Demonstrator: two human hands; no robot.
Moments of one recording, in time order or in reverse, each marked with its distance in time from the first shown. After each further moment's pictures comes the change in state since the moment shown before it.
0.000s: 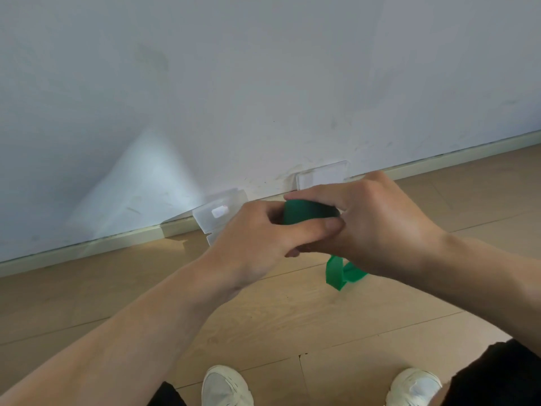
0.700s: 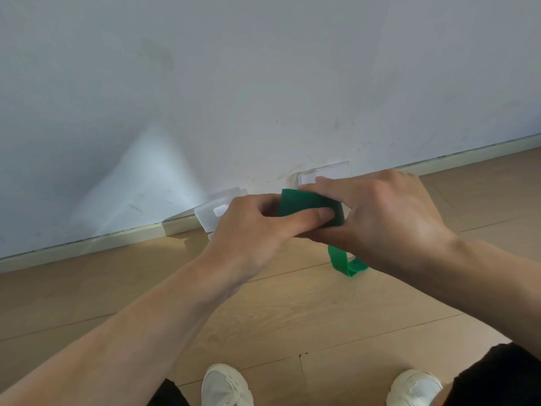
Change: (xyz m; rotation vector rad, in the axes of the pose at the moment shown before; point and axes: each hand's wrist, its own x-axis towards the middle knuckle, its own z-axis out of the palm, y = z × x) left_hand -0.002 -0.001 -0.002 -0.027 0.192 -0.027; right_hand 0.000 -0.001 0.001 -0.300 0.132 0.017
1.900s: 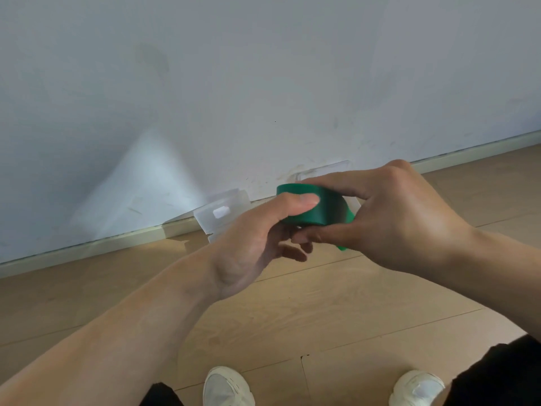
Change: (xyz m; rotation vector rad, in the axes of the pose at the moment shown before) left_hand 0.006 0.001 0.000 -0.349 -0.376 -0.011; right_hand 0.001 0.001 -0.022 0.398 -0.157 0.022
